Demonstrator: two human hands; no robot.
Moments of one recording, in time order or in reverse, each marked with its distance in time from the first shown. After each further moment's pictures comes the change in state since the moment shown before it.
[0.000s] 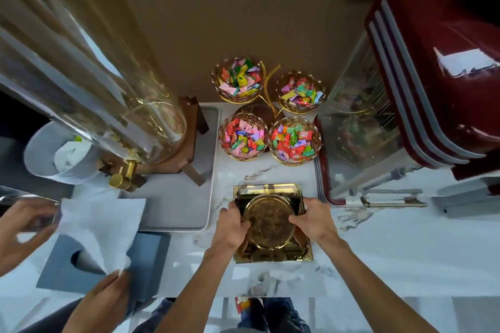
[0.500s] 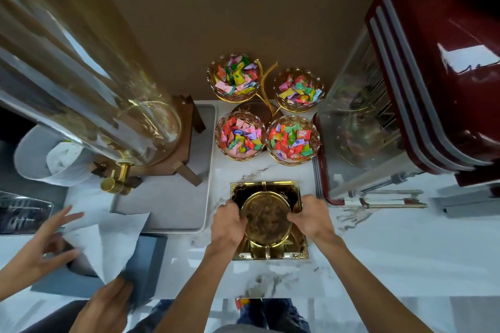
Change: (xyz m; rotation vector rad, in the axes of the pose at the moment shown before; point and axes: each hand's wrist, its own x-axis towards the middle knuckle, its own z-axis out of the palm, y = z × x) left_hand 0.001 0.015 -0.006 0.116 0.063 -0.017; right_hand 0.008 -0.005 -0.001 -0.086 0.015 0.066
